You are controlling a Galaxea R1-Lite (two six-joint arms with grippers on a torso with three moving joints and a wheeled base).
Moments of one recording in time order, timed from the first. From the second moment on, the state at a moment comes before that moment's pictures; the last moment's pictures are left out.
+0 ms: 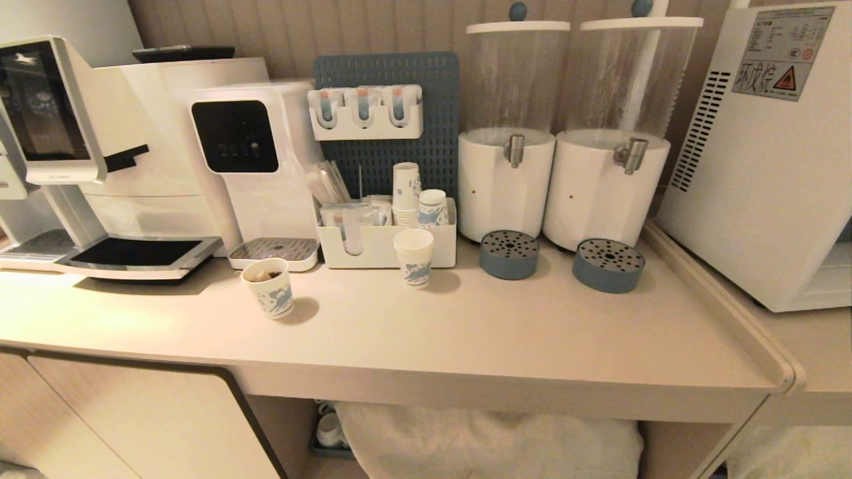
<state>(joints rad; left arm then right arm) 0.00 0.00 0.00 -0.13 -0.01 -0.15 0.01 0.00 -0.06 -0.09 -0.08 -0.03</state>
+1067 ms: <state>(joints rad) 0.00 0.00 0.00 -0.13 -0.01 -0.15 0.01 0.00 0.00 -0.01 0.02 -0.05</state>
